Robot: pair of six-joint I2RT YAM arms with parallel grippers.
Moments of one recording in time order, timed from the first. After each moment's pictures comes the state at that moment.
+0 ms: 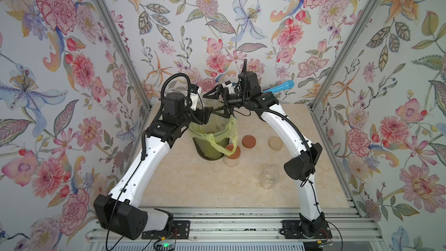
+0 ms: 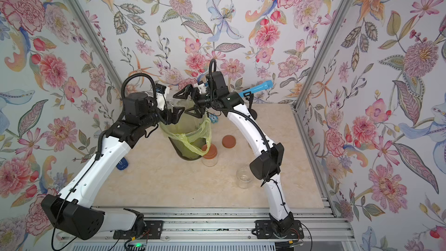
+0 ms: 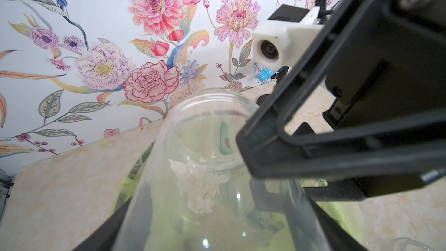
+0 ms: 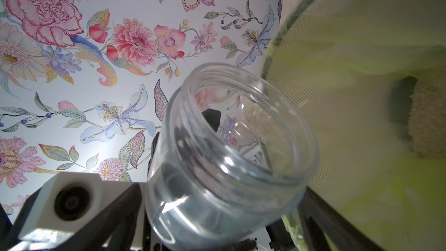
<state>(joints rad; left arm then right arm) -0.33 1.37 1.42 -0.40 0.17 0.02 0.64 2.19 2.49 -0.70 -0.79 1.18</state>
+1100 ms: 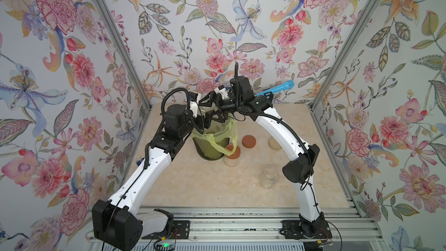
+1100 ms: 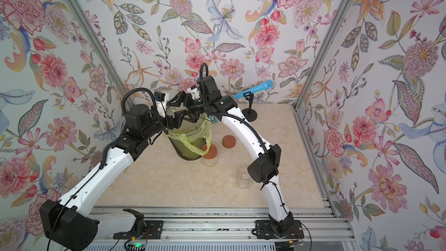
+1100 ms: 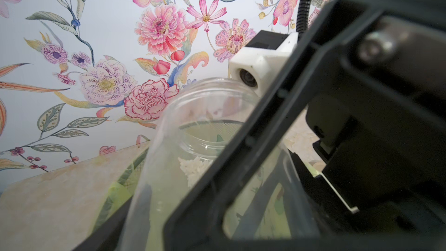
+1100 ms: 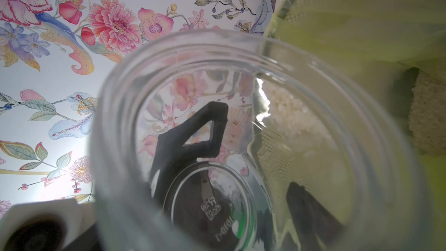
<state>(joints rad) -0.36 1.27 1.16 -0.08 0.14 -0.06 0.71 2.17 2.44 -0.72 -0.70 1.12</state>
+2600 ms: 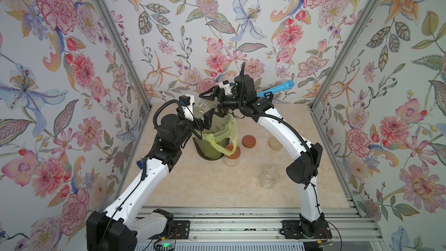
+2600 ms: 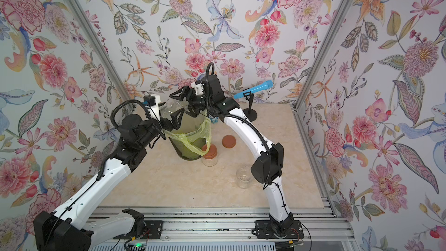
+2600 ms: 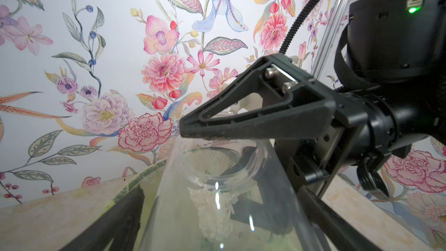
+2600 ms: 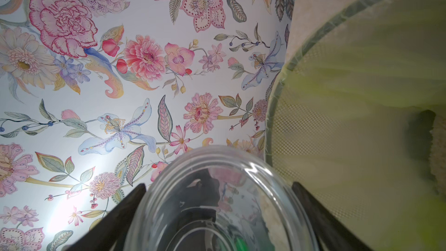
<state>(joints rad) -0.38 1.14 0.97 0.23 0.12 -0.13 0.68 2.13 2.31 -0.46 -0.67 1.23</state>
